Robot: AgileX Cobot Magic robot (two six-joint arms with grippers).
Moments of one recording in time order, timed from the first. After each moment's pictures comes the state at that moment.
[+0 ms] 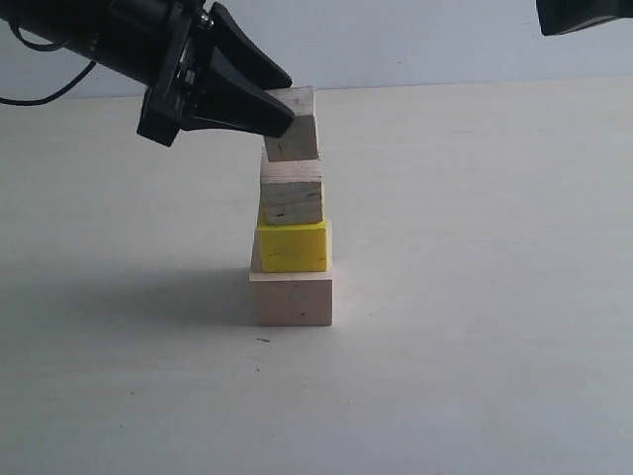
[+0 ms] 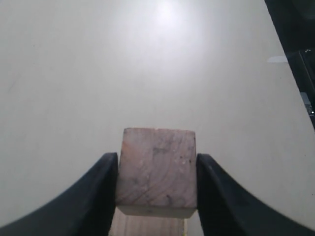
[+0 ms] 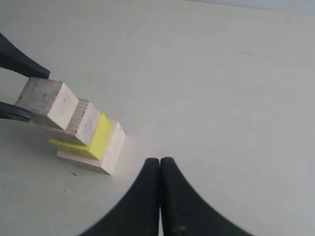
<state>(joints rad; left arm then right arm) -0.36 1.70 -1.32 -1.06 1.10 1.64 0.86 1.12 -1.28 -0.40 1.16 0.65</state>
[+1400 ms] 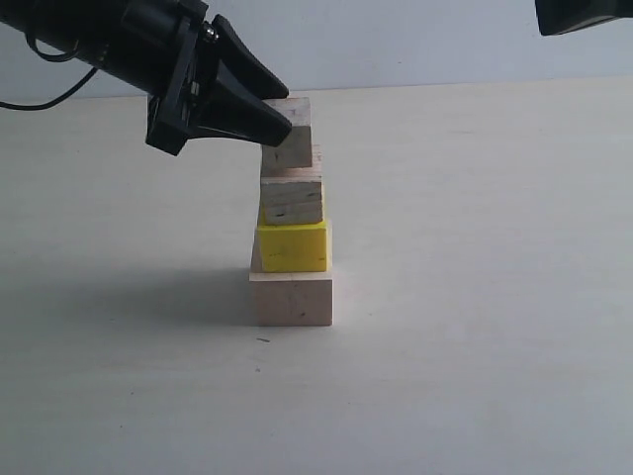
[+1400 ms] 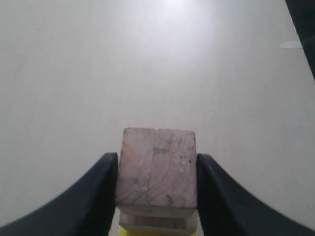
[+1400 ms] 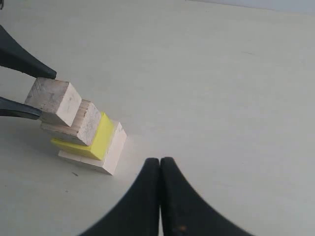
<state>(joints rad) -0.37 1.71 -1.32 -1.01 1.06 1.62 0.86 1.12 -1.28 -0.40 1.16 0.66</state>
